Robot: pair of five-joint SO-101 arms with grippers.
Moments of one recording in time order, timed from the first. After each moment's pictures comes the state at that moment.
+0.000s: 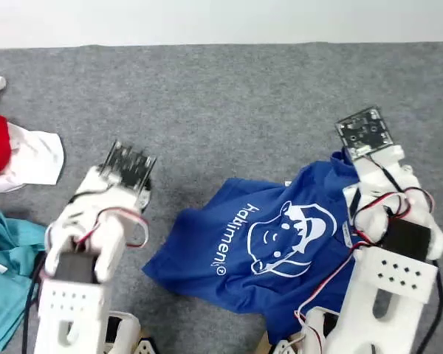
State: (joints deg) left arm 3.0 -59.3 59.0 48.0 -15.1; right arm 16.4 -47.6 37.6 63.6 40.0
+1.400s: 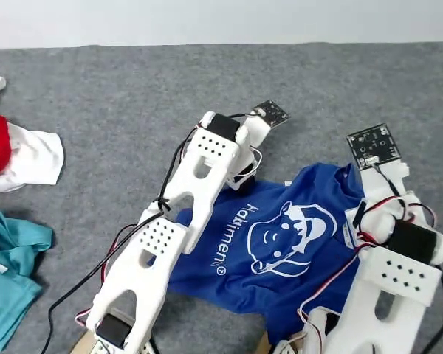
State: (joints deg) left arm 24.1 68.5 -69.7 98.8 -12.8; right arm 19.8 -47.6 39.2 74.9 37.1
